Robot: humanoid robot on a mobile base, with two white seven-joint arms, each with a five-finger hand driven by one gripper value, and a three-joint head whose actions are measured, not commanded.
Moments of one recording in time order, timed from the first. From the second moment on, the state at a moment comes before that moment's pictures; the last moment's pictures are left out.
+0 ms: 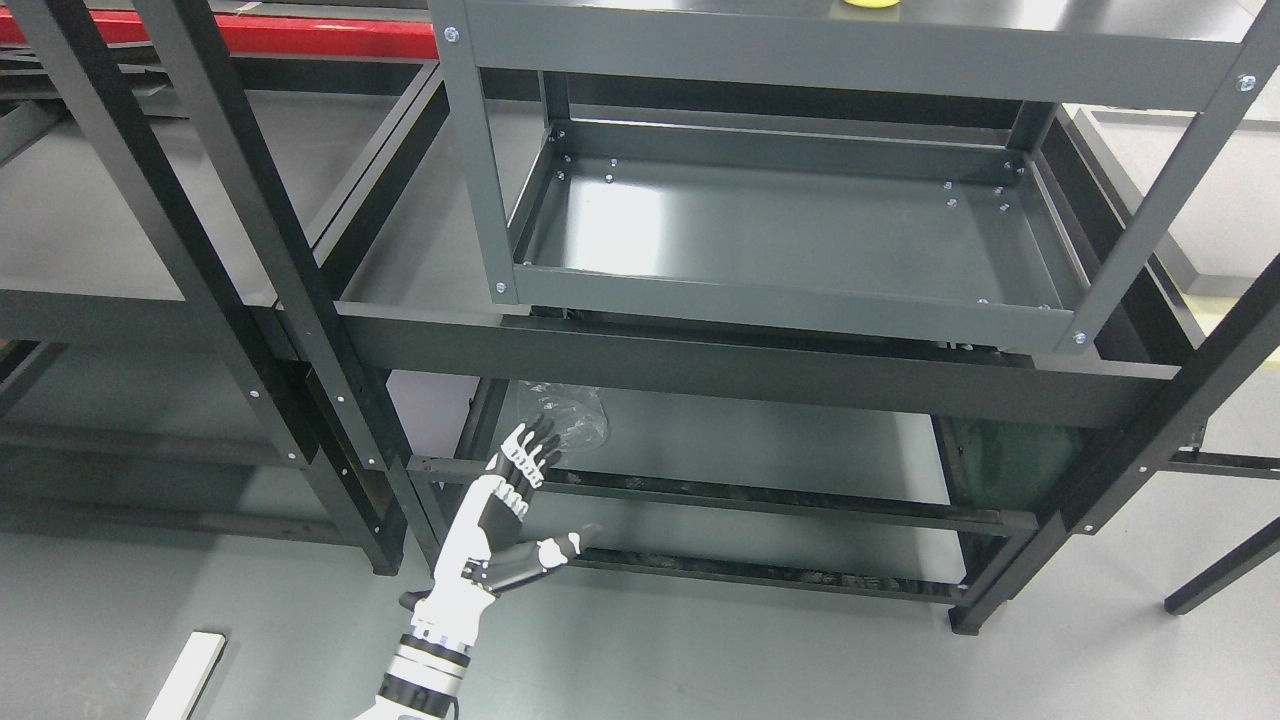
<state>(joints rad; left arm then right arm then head) -0.11 0.11 -0.25 -1.39 0.36 -0.45 -0.12 0.00 0.00 0.00 -0.24 0.00 0.09 -0.12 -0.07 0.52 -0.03</state>
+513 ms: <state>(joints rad) -0.14 0.08 -0.14 -1.44 0.36 -0.18 -0.10 0.00 0.00 0.00 -0.24 0.00 0.09 -0.12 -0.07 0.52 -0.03</state>
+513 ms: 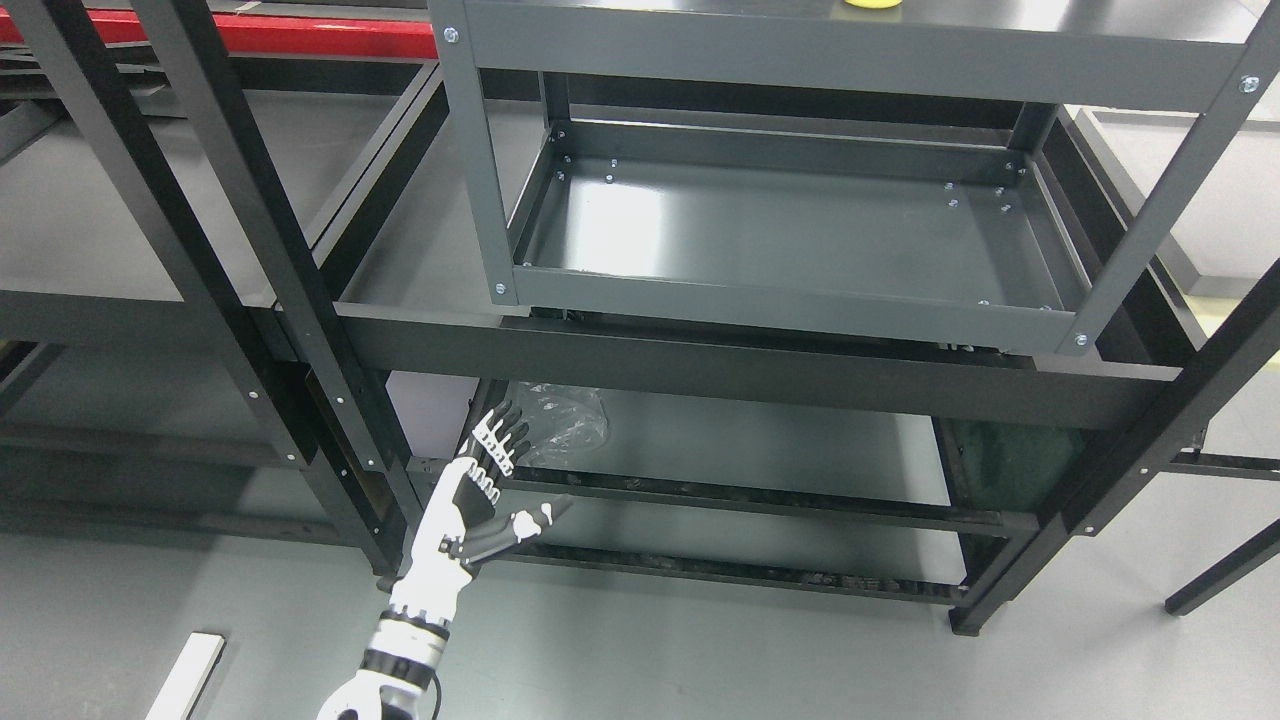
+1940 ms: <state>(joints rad) -0.07 0.04 -0.01 -1.56 0.21 -0.05 -0.04 0.00 0.00 0.00 -0.24 0.00 0.09 -0.12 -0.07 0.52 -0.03</state>
